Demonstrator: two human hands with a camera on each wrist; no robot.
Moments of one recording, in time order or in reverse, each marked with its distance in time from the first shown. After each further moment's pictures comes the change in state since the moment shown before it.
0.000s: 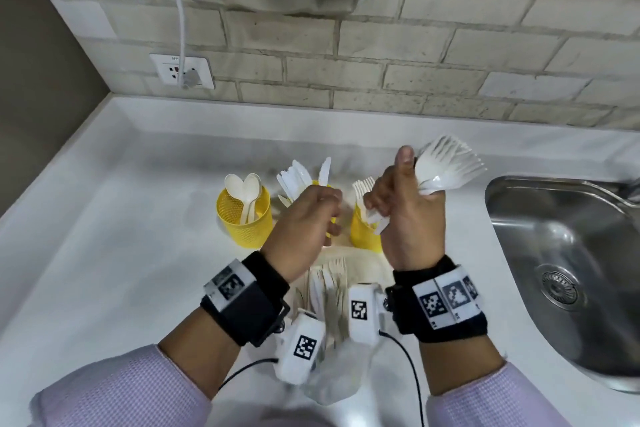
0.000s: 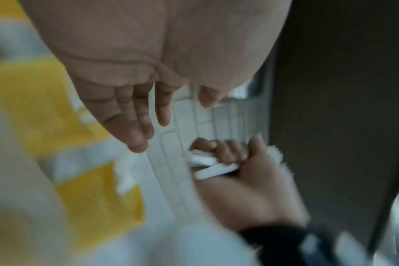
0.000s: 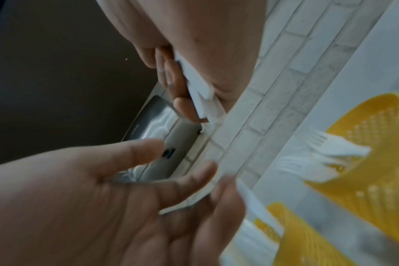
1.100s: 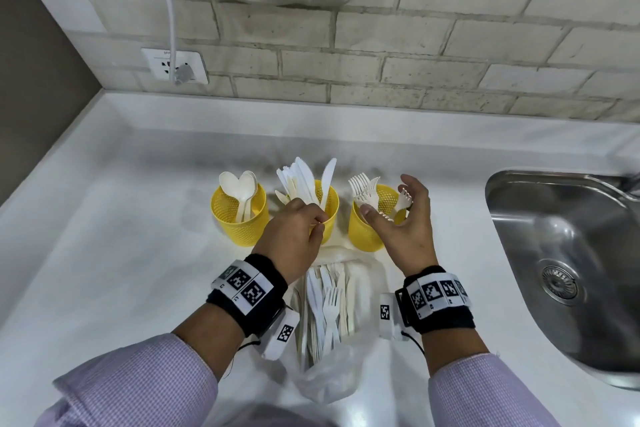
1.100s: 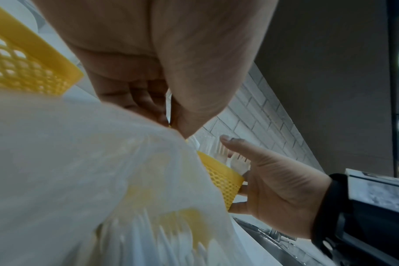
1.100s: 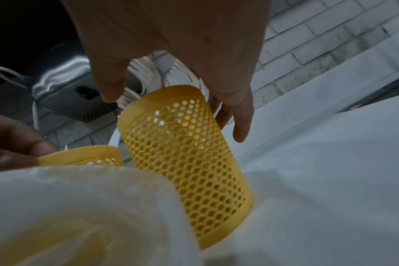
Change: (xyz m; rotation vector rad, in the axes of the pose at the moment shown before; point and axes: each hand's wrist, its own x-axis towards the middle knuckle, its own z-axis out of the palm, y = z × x) left_hand 0.030 -0.067 -0.018 0.810 0.053 0.431; right_hand 0.018 0.083 -0.084 -0.667 -0.031 0.098
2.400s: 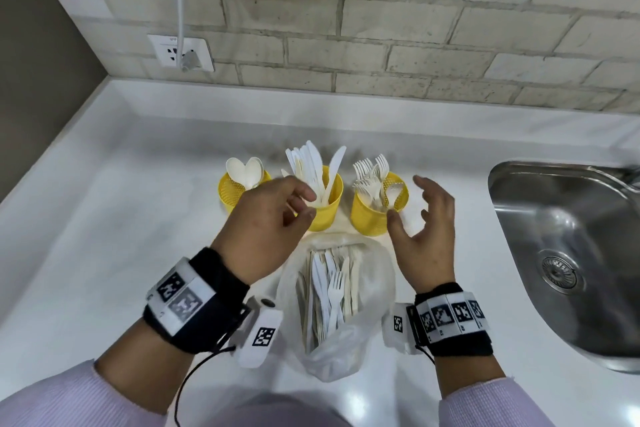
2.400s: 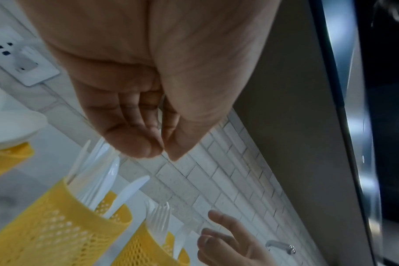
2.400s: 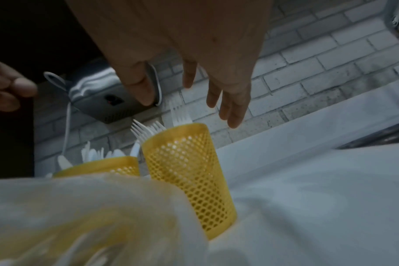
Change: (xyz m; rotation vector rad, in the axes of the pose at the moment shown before) left_hand -0.035 0.036 -0.078 -0.195 0.043 -0.047; right_hand -0.039 -0.005 -0.019 -0.173 0.113 -0.280
